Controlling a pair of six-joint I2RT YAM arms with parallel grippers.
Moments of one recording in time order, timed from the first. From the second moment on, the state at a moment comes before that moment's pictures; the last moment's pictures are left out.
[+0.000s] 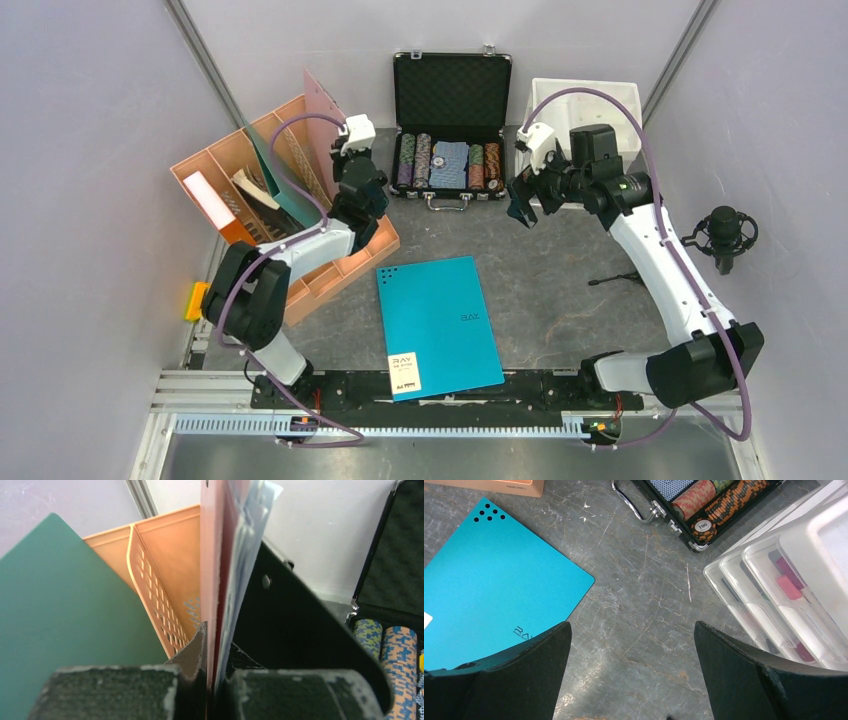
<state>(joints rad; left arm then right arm) -0.52 1.63 1.02 0.78 -0.98 0.30 0.26 1.32 1.37 -0.76 -0.39 -0.38</state>
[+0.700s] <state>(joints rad) -0.54 1.51 1.00 0.43 -0.80 0.19 0.26 1.27 1.21 -0.68 -0.52 -0.46</state>
